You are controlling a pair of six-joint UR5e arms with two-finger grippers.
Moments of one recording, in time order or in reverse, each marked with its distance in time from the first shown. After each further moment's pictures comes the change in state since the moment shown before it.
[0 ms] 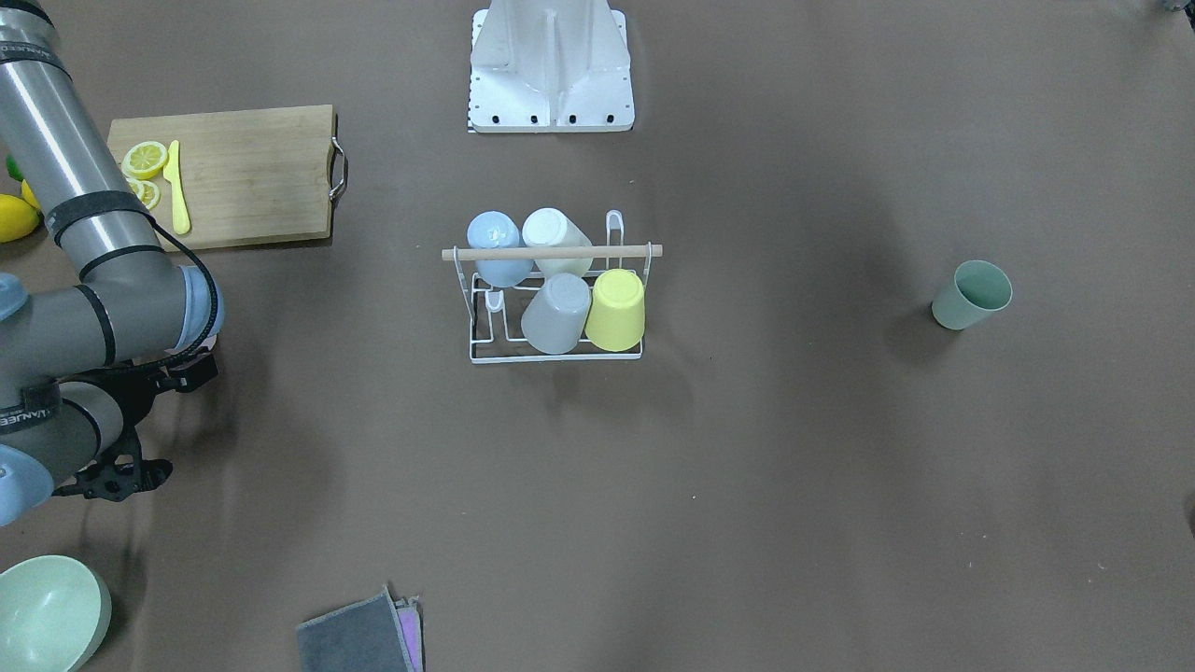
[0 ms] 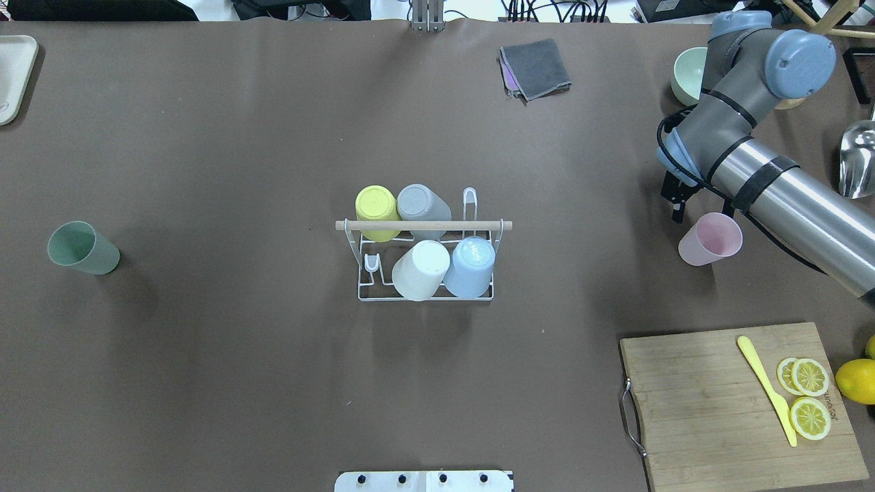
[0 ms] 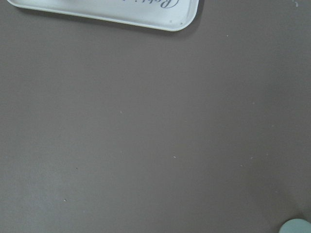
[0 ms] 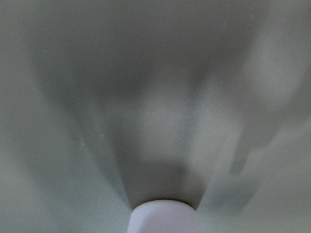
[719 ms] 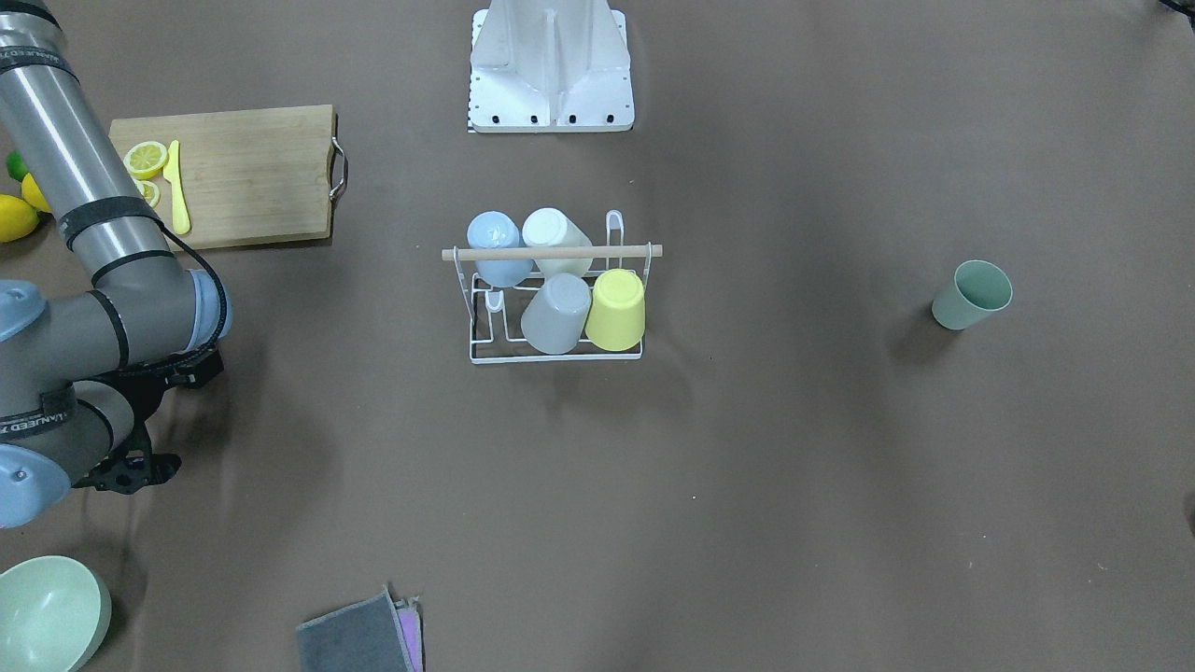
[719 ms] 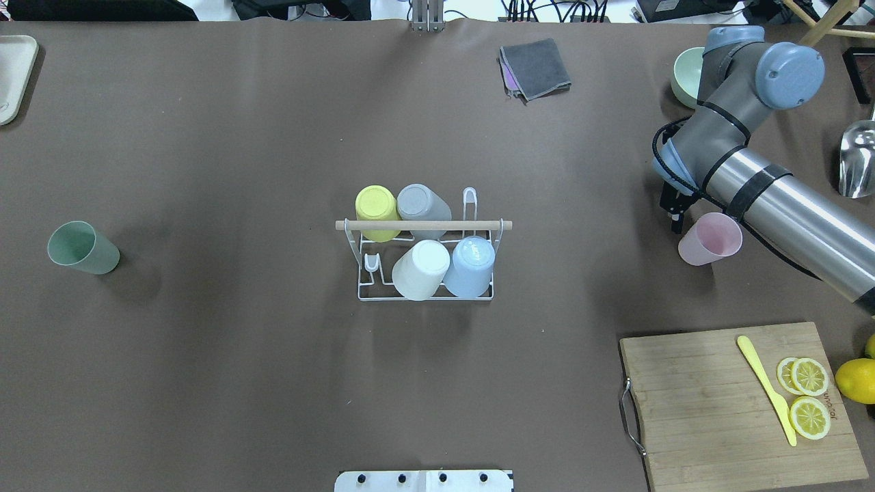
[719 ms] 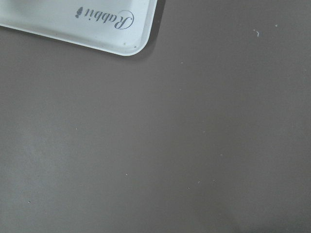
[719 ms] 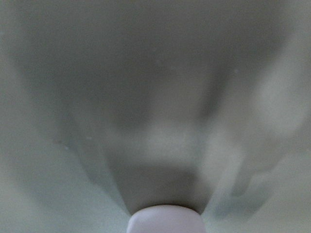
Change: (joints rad) left arm 0.051 -0.240 0.248 0.069 -0.003 -0.040; right arm -0.020 -0.001 -0.024 -0.023 0.011 -0.008
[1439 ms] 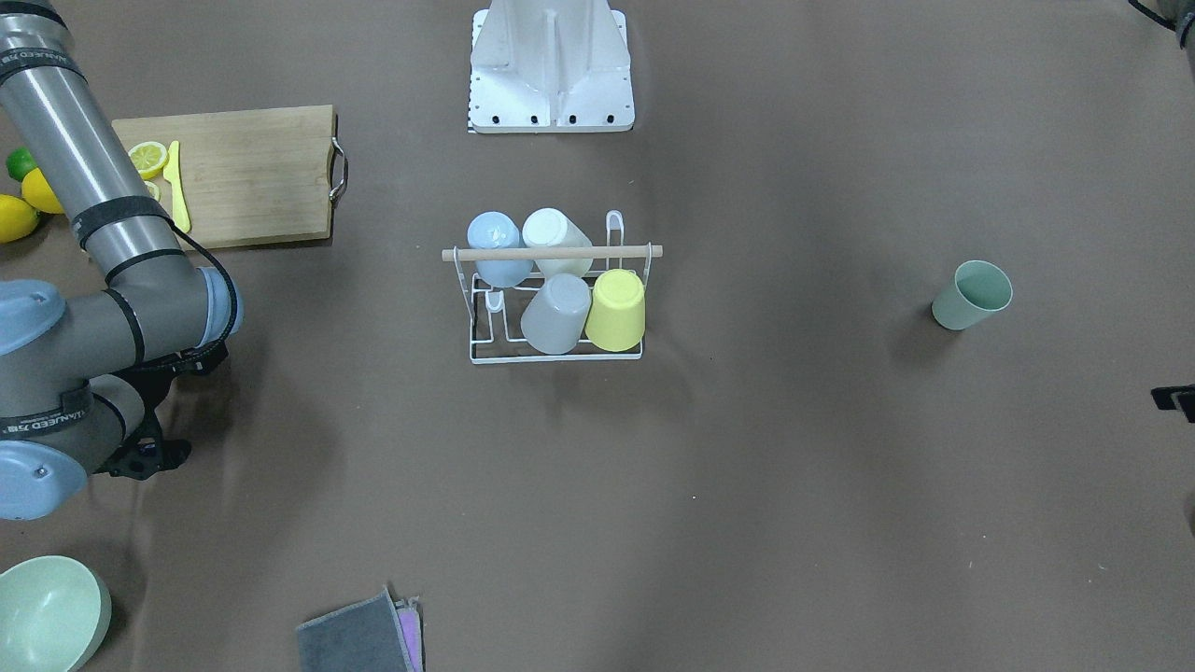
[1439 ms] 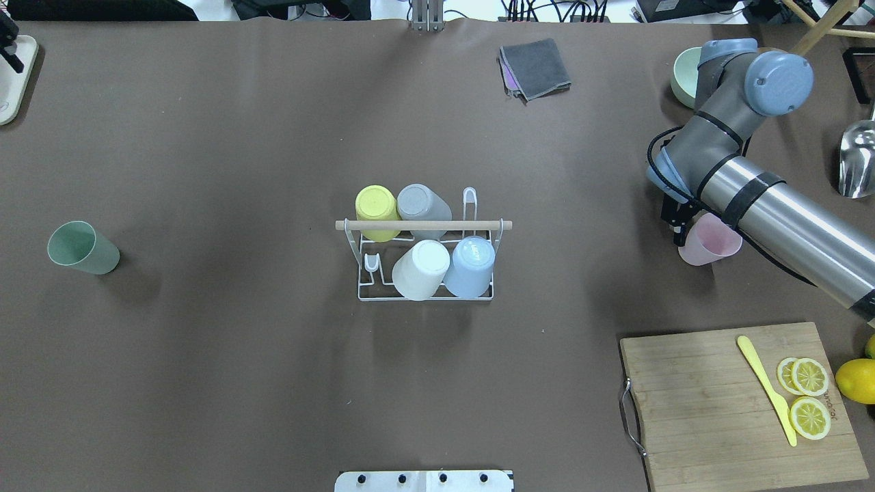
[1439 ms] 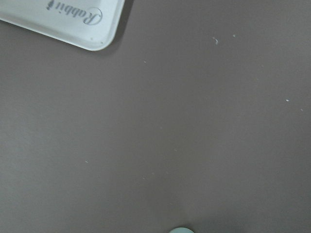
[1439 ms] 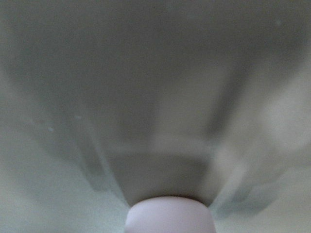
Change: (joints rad) left arm 0.077 -0.057 0.010 0.075 -0.162 -0.053; right arm -0.019 -0.004 -0.006 -0.063 0.007 -0.060
